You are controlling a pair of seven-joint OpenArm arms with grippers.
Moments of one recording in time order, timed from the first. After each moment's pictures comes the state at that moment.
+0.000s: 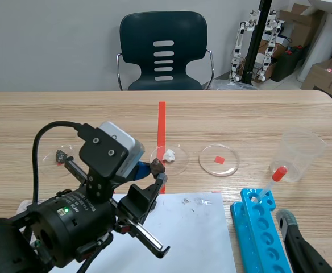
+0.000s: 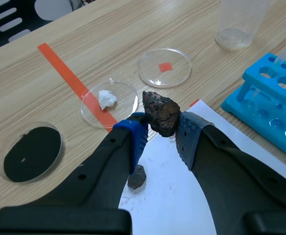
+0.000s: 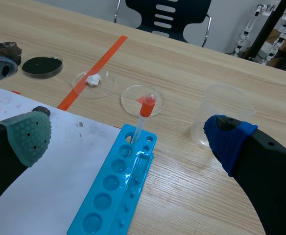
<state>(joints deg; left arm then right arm) 23.8 -14.3 21.5 103.0 5.3 -14.1 0.0 -67.2 20.0 10.5 117.8 4.4 9.0 30.9</state>
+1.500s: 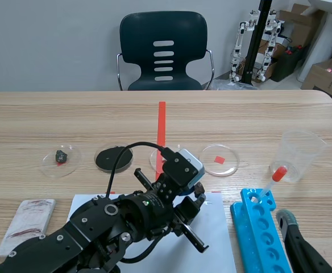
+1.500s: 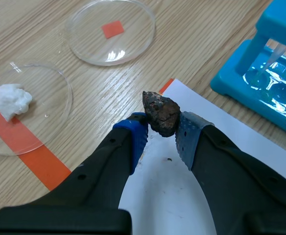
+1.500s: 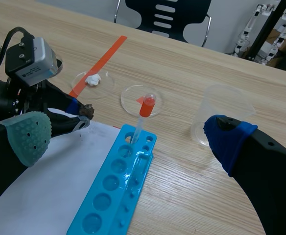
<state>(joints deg) -1.0 -4.7 34.9 65.3 6.2 -14.1 -3.3 -67.2 20.0 10.5 117.8 4.4 9.0 30.9</state>
